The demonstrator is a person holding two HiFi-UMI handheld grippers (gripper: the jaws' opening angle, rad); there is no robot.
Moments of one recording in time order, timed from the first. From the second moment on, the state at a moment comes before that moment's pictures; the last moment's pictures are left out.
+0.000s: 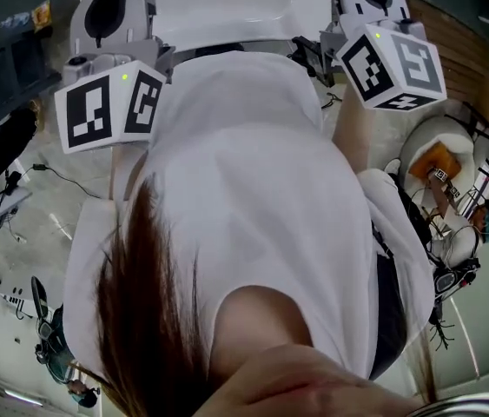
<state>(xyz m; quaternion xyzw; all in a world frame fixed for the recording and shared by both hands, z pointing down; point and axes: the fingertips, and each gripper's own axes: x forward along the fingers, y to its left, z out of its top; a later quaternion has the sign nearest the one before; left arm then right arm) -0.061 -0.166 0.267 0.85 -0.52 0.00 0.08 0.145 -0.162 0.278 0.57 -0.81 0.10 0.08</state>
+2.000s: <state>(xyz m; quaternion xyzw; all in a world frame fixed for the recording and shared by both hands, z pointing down) -0.058 -0.164 0.274 0.86 -0.51 0.05 0.05 0.152 -0.153 0.362 0.55 -0.81 0.18 0.11</state>
